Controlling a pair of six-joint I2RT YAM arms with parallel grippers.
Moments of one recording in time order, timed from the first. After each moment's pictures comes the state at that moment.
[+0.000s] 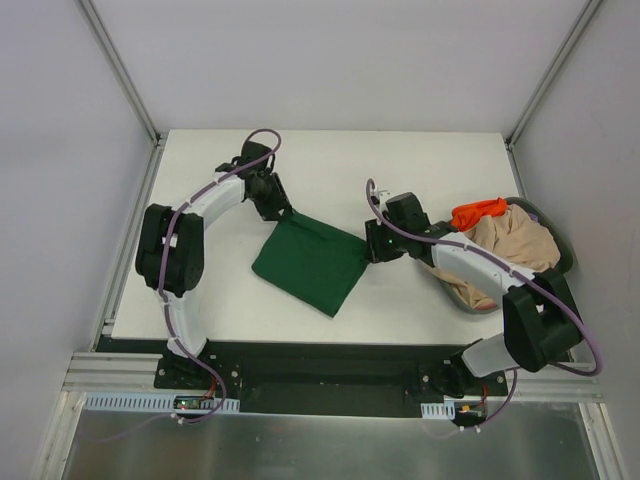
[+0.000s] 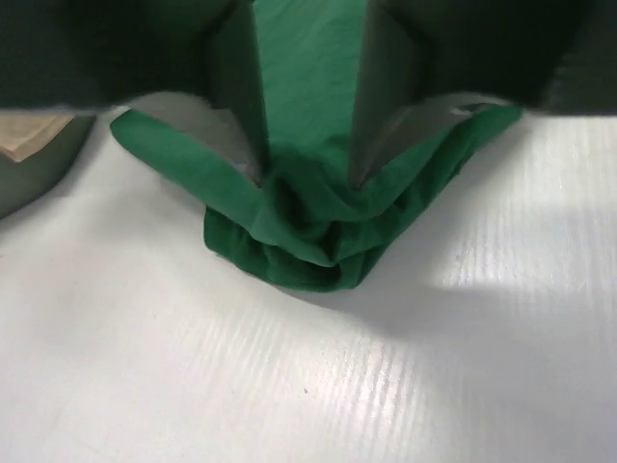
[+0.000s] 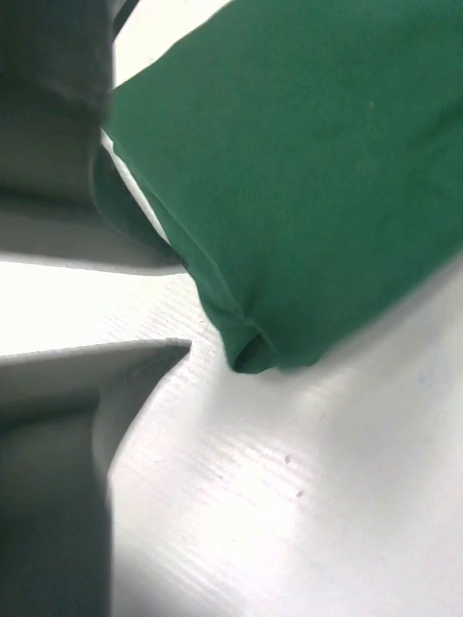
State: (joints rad) left arm -0.30 1.90 1.43 -0.60 0.23 -0.75; right arm 0.55 1.45 0.91 -0.35 -0.18 0.21
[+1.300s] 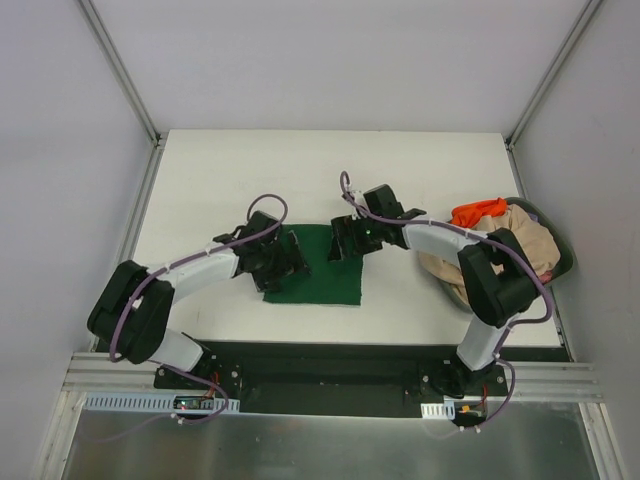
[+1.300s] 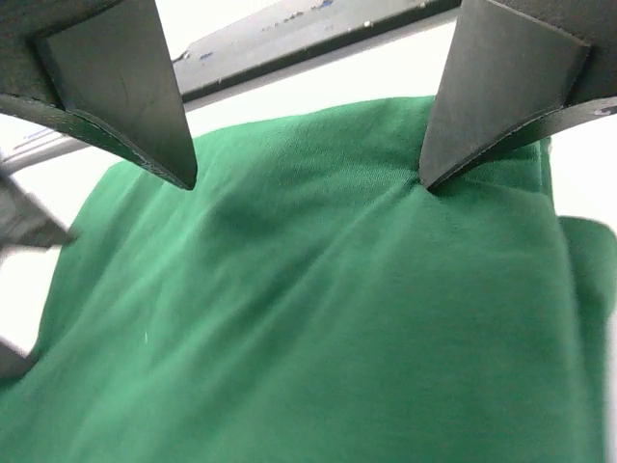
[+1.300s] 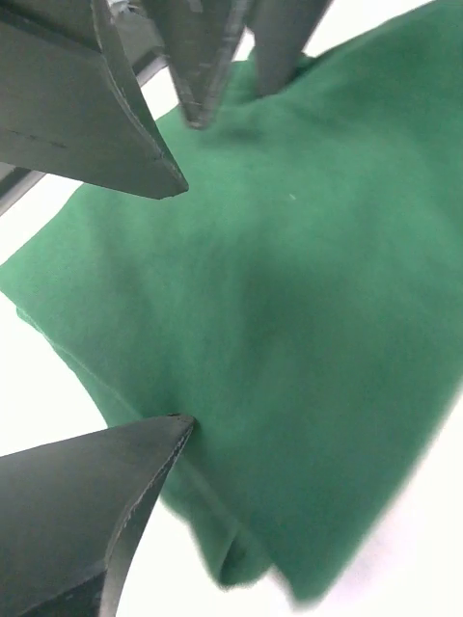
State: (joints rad) left arm -0.51 1.48 0.78 -0.37 0.21 -0.93; right arm 0.58 1.76 1.06 -0.25 -0.43 0.27
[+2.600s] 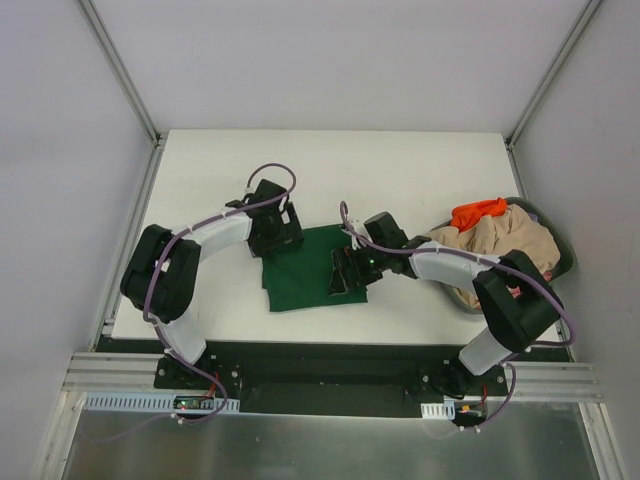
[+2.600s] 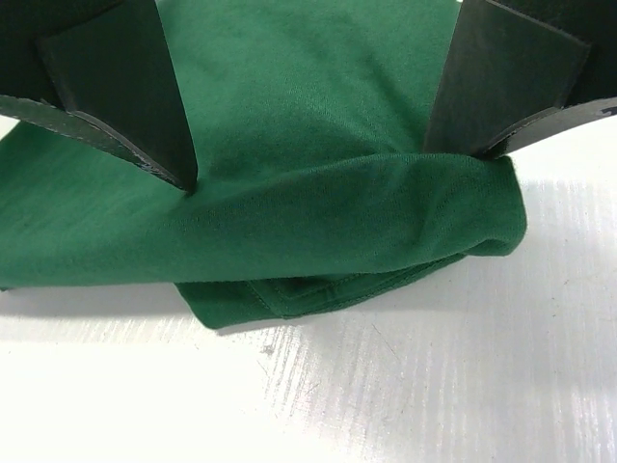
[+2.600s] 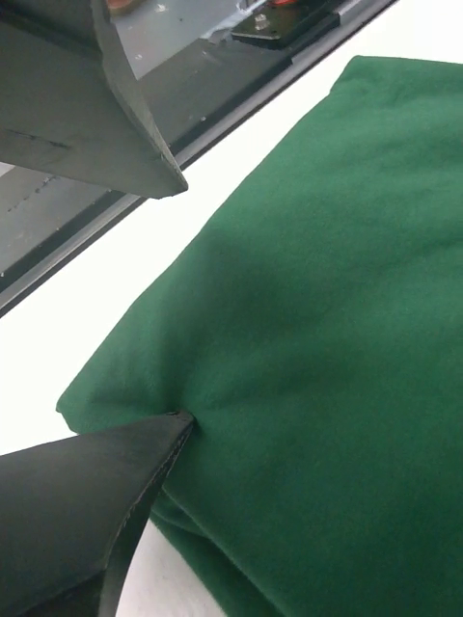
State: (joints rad) left arm -0.44 1.72 1.07 -0.45 -0.01 -0.79; right arm 0.66 1.60 0.82 -0.20 -0.52 0.30
